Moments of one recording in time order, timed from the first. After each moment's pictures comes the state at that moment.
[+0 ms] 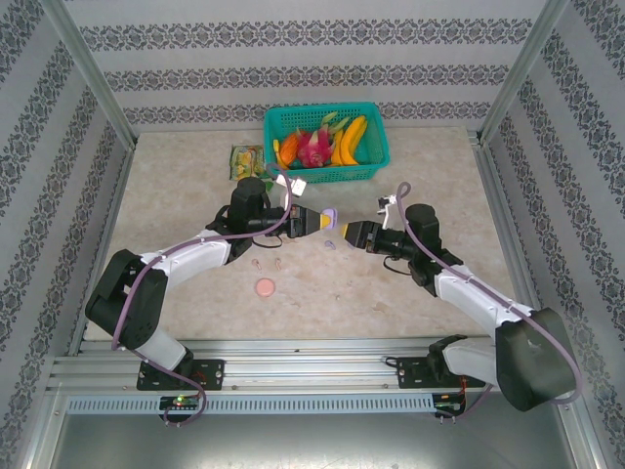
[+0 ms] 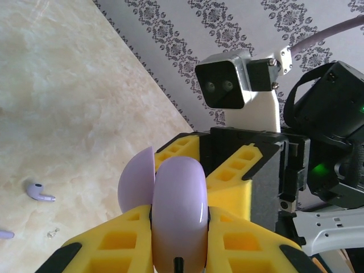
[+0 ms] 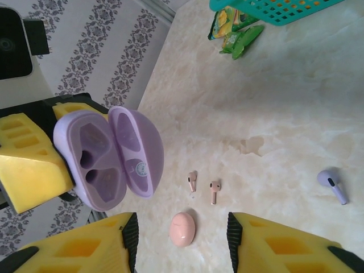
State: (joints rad) left arm -0.50 1.57 0.92 0.37 0.81 -0.63; right arm 0.32 1.19 0.55 0.26 -0.69 0.73
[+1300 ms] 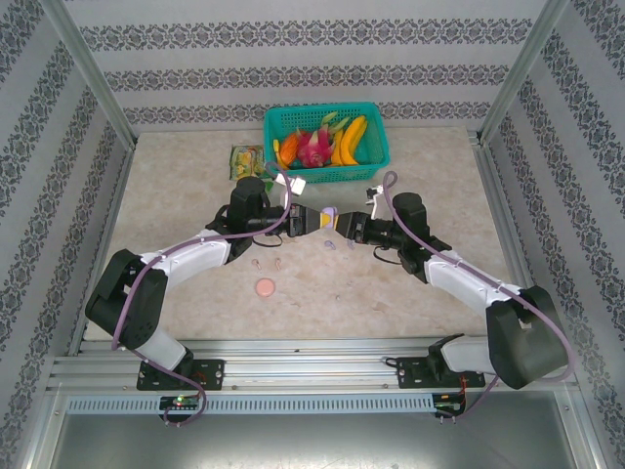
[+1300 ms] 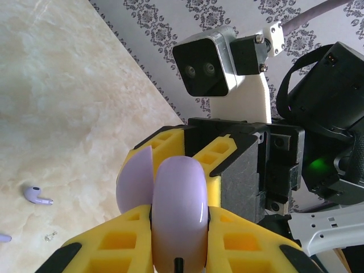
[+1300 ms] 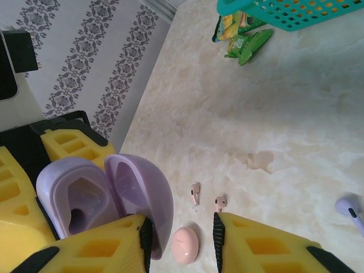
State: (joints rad) left arm -0.50 1.57 0.92 0.38 0.81 -0.64; right arm 0.38 1.31 0.66 0.26 -0.65 0.73
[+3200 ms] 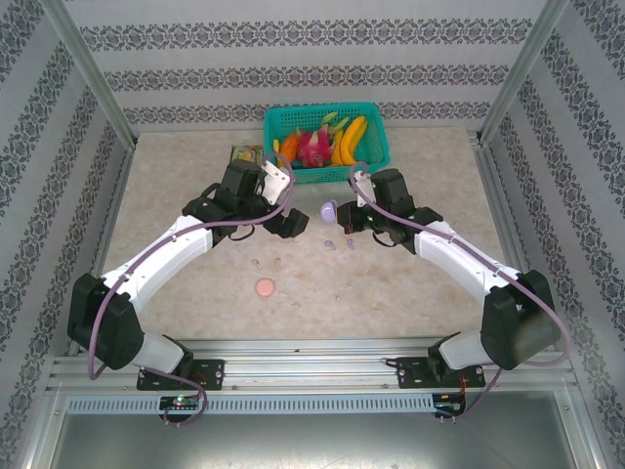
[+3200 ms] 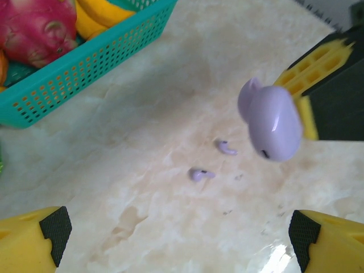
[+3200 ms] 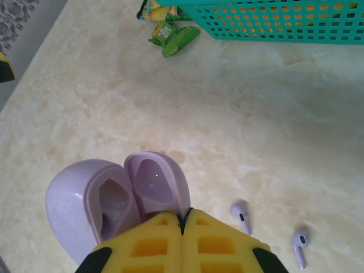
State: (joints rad) left arm -0.48 1.44 1.19 -0.45 0.28 0.06; right arm 0.45 1.42 1.00 -0.29 -0.35 0.29
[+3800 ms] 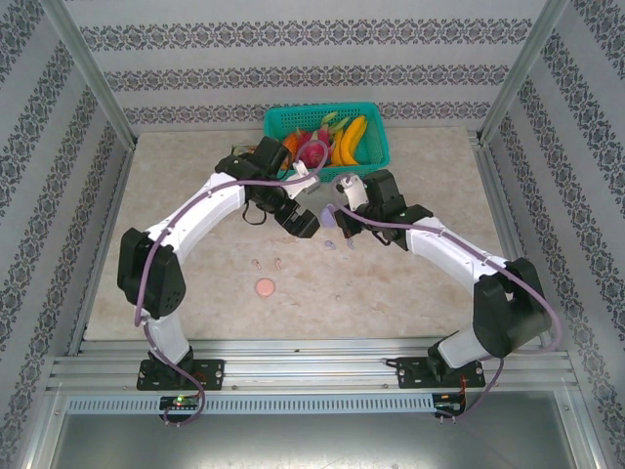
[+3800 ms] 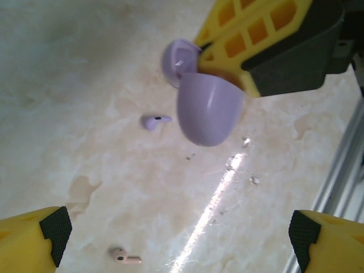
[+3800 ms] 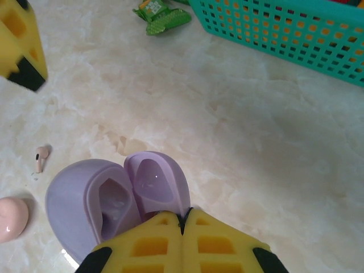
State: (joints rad) left arm -0.48 1.83 1.68 -1.00 0.50 0.27; right arm 0.46 1.49 1.02 -0.27 -0.27 0.02
